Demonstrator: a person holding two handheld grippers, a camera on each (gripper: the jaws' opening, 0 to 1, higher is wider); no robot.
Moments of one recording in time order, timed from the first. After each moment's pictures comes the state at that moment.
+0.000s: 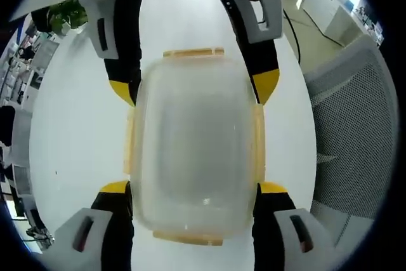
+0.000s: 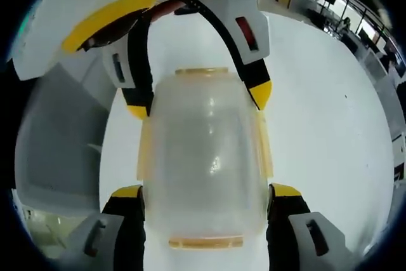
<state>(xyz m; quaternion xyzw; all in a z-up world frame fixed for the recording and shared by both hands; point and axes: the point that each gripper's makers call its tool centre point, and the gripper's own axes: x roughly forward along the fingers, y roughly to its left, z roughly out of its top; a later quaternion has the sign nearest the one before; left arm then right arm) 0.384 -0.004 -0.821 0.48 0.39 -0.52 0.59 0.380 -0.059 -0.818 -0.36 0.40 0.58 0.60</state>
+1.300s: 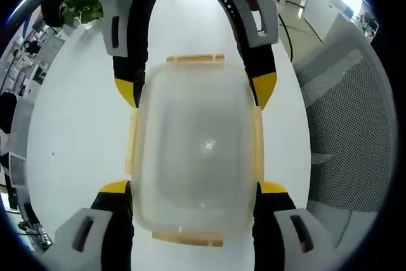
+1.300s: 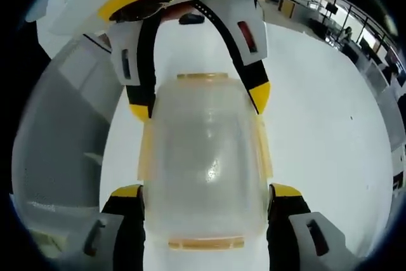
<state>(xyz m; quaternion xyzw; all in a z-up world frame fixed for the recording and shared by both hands) 0.377 0.043 -0.819 0.45 0.39 -0.53 0.61 0.374 -0.009 -0.817 -0.36 0.37 0.60 0.61</state>
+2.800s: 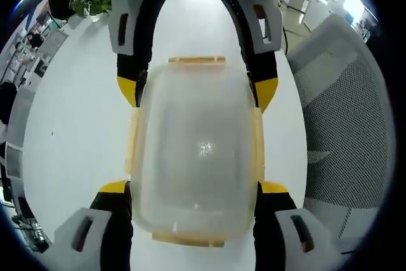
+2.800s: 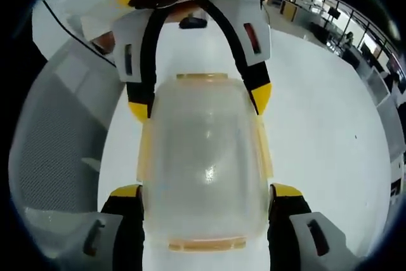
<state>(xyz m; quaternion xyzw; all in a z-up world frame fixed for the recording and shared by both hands) 0.375 0.088 -0.819 0.43 0.39 -0.53 0.61 0.372 0.038 -0.817 -0.36 0.36 0.60 0.61</state>
